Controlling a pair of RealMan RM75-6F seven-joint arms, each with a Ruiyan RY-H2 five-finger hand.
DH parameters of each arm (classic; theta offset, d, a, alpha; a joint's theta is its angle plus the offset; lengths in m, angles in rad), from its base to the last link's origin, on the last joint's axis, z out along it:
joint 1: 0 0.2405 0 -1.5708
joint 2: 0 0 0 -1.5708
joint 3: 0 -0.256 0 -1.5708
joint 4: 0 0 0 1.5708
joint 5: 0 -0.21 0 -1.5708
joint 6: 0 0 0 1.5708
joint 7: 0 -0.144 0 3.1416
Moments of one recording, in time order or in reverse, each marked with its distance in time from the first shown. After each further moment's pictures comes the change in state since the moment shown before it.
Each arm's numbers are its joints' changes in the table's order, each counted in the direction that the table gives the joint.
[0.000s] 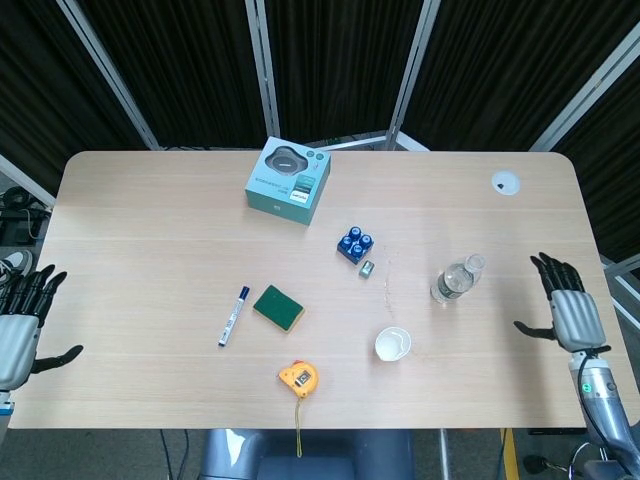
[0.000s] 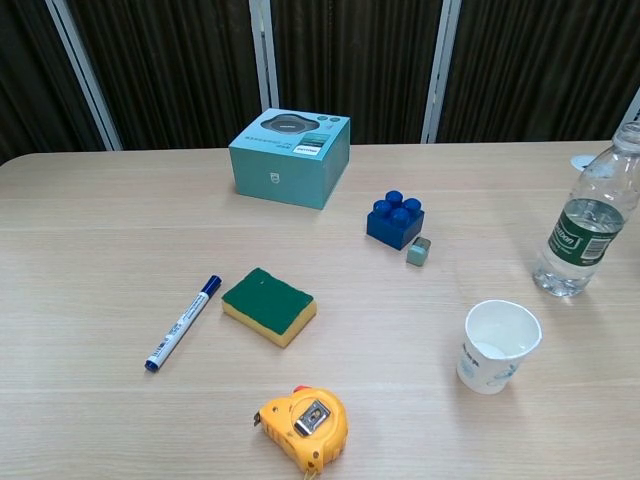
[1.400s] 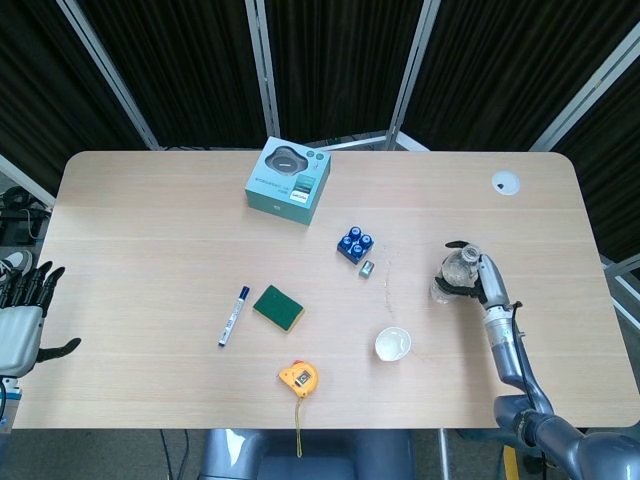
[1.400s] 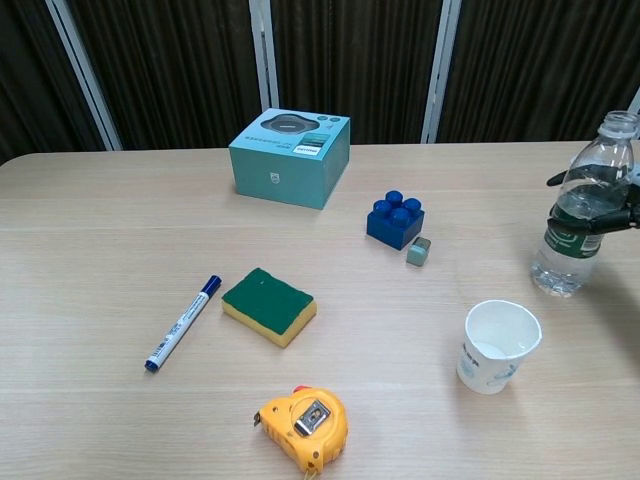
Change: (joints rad) left arm -0.034 -0.060 0.038 -0.056 0.130 0.080 -0.075; right arm 0.257 -0.374 -0.143 -0.332 -0.077 0.343 -0.614
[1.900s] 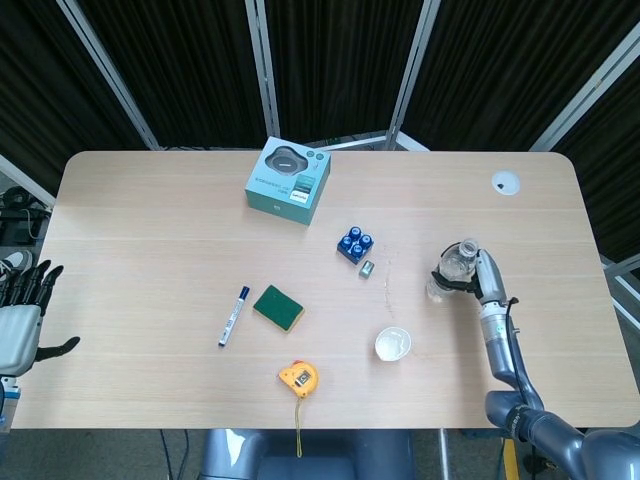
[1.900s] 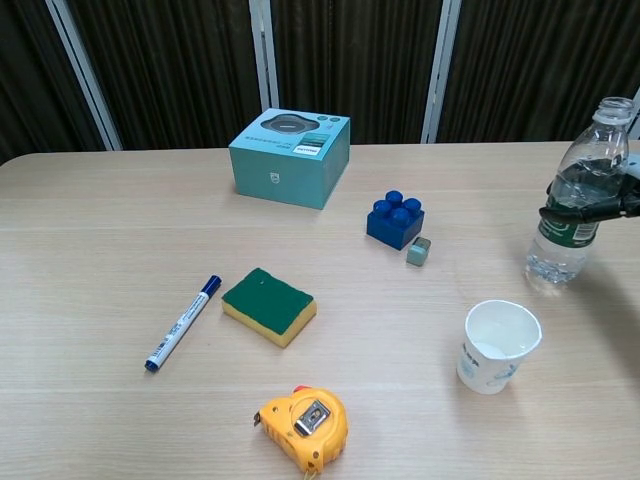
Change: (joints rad) left arm -0.001 0.001 0.004 -0.005 0.001 0.002 0.007; right arm 0.013 0.008 -0.050 0.079 -0.080 0.005 0.142
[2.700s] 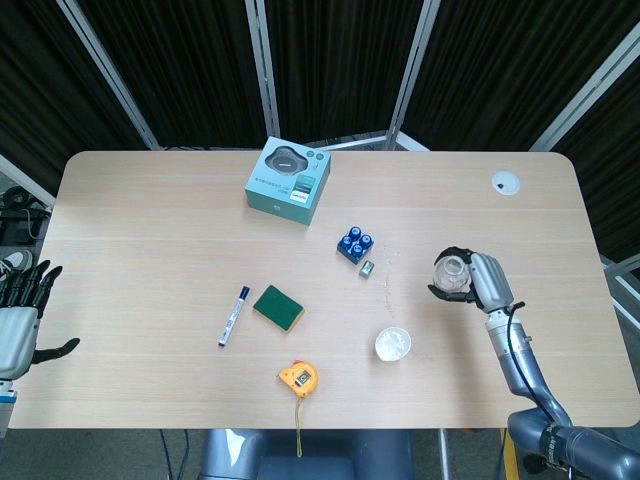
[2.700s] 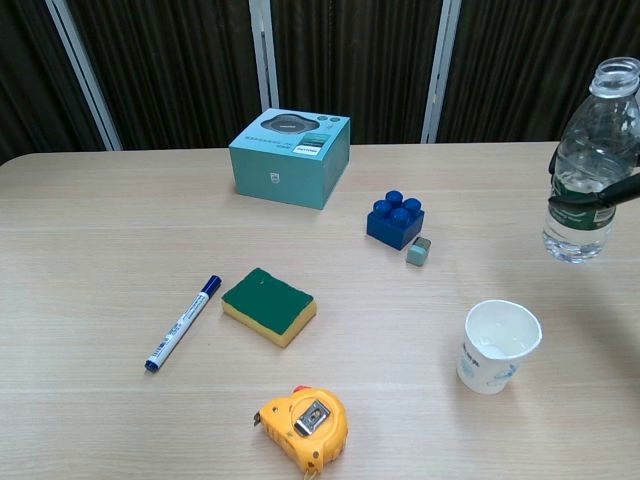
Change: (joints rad) left arm 0.012 0.023 -0.007 0.018 -0.040 -0.023 0.038; right arm -0.044 0.223 0.061 0.364 0.087 -0.153 0.280
